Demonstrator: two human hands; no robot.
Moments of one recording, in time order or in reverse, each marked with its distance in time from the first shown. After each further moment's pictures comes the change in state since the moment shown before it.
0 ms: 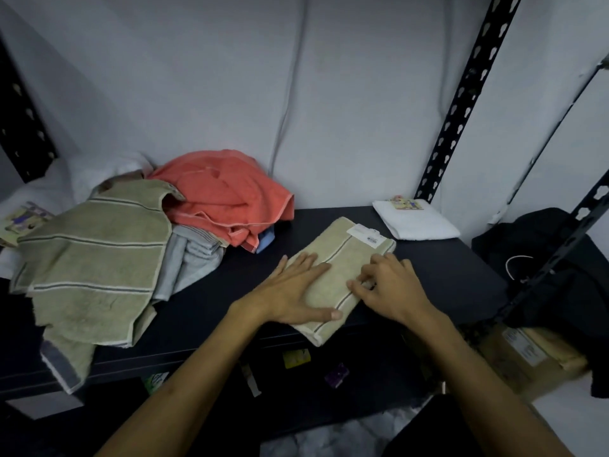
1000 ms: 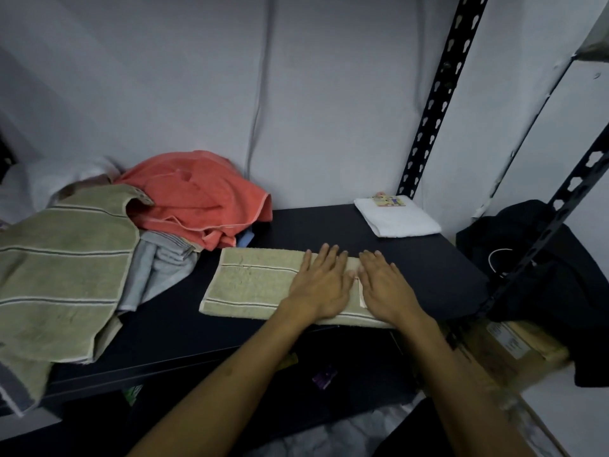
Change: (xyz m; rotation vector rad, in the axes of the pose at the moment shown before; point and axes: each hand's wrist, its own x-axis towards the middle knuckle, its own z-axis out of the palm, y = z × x) left_hand 0.081 0.072 0.036 0.162 0.129 -0.107; right_hand 0.005 0.050 0.036 0.175 -0.087 0.139
